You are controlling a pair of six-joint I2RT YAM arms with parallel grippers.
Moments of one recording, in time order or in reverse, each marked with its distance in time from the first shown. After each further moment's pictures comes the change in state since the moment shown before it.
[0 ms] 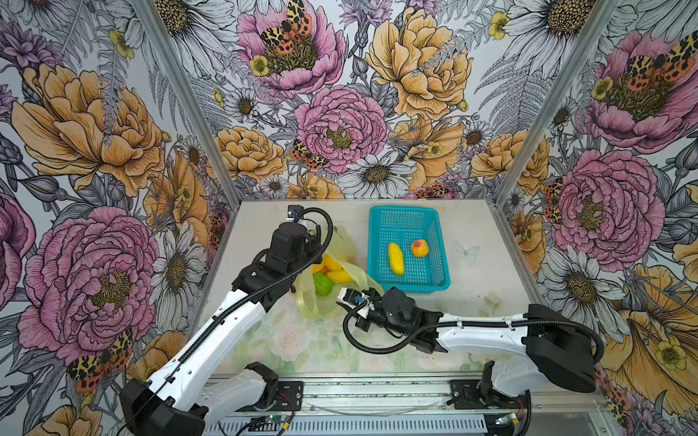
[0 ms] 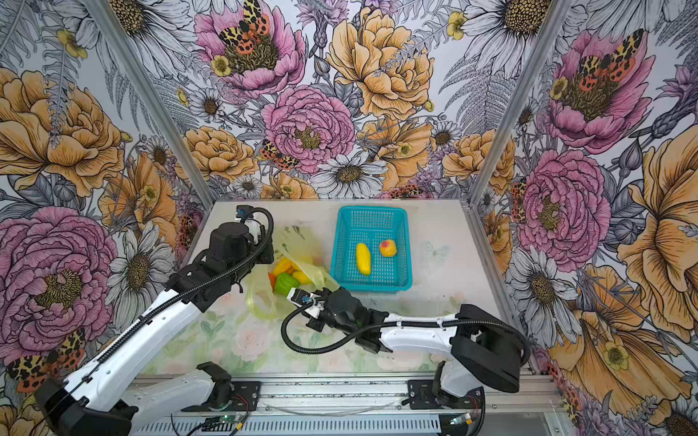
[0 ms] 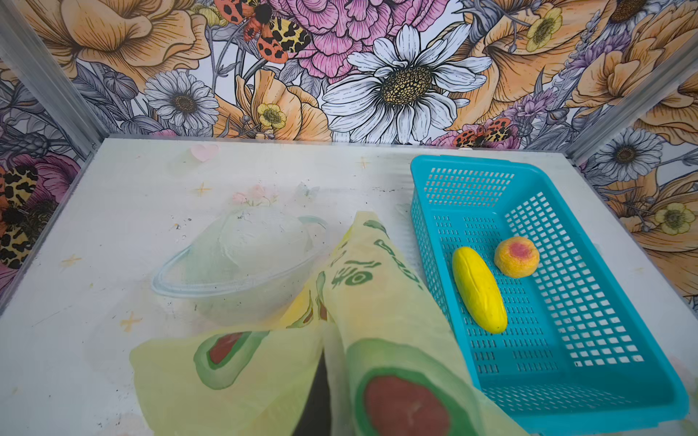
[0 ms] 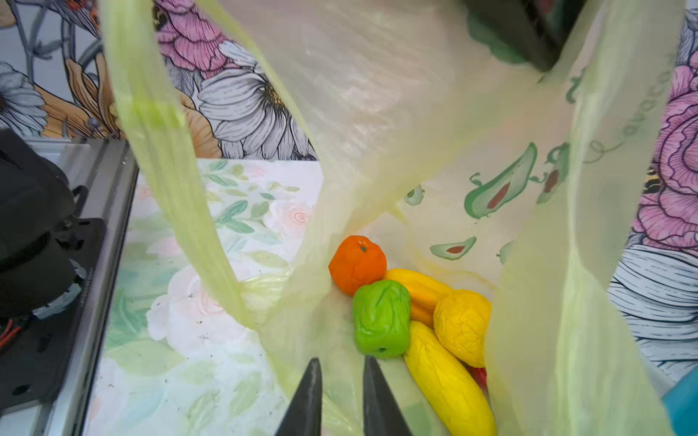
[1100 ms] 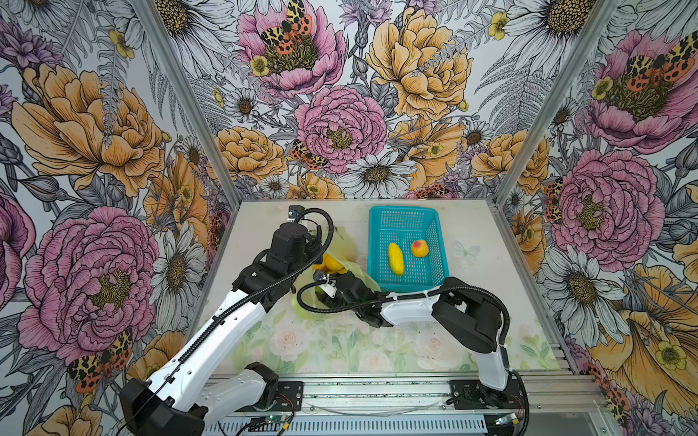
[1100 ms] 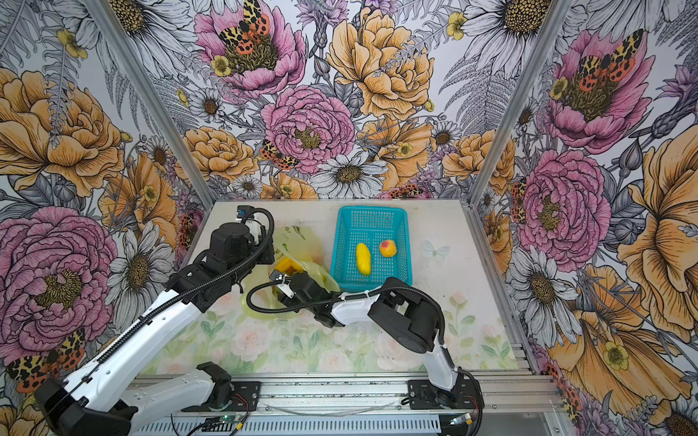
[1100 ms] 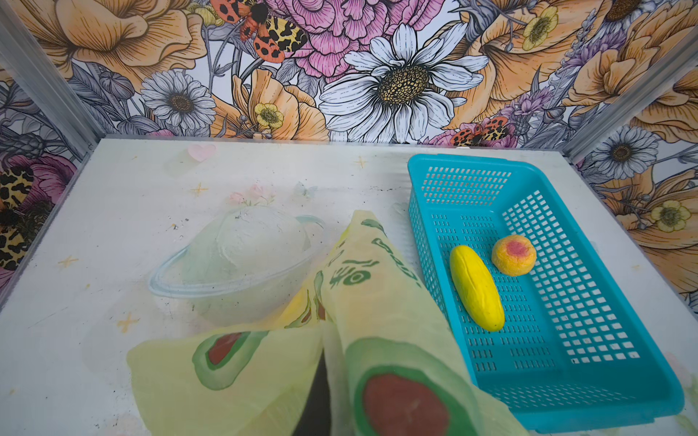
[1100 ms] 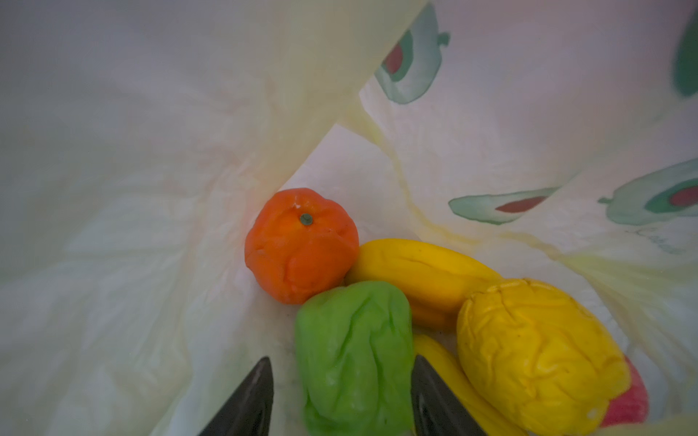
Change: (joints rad) left arm -0.006 0.000 0.000 0.000 0.001 0.000; right arm -0.082 0.540 0.455 -0.110 0.092 0.083
